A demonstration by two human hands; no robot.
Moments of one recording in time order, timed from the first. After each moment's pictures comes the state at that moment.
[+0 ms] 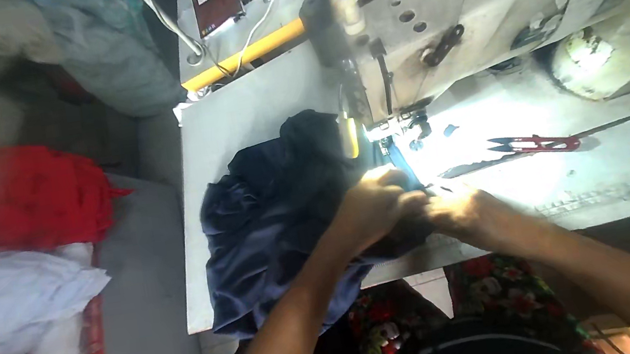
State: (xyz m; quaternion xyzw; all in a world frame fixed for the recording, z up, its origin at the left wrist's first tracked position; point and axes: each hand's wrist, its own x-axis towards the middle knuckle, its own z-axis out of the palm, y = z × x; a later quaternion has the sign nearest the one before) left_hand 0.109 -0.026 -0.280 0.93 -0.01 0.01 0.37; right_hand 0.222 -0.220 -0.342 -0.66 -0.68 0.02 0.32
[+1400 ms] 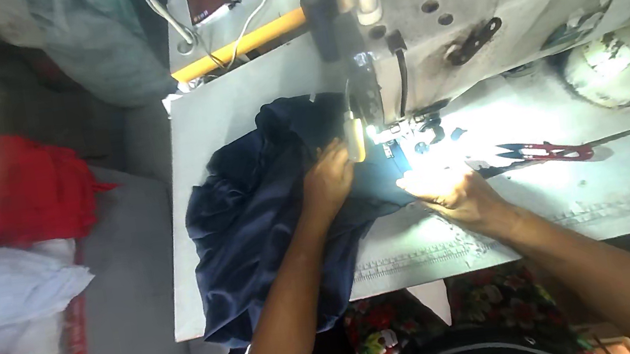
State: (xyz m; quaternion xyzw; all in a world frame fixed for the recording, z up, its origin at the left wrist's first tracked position) left_hand 0.132 0.044 -0.347 0.95 0.11 0.19 0.22; right_hand 0.242 -0.186 -0.357 -0.72 -0.60 -0.01 0.34
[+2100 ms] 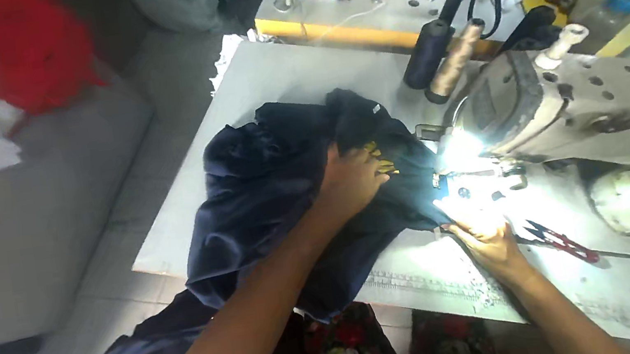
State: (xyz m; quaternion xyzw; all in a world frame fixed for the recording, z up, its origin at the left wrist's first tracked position) left_hand 0.096 0.058 -0.306 0.96 0.20 0.04 0.19; right_hand 0.252 -0.182 -0.363 -0.75 -0.58 0.01 0.32
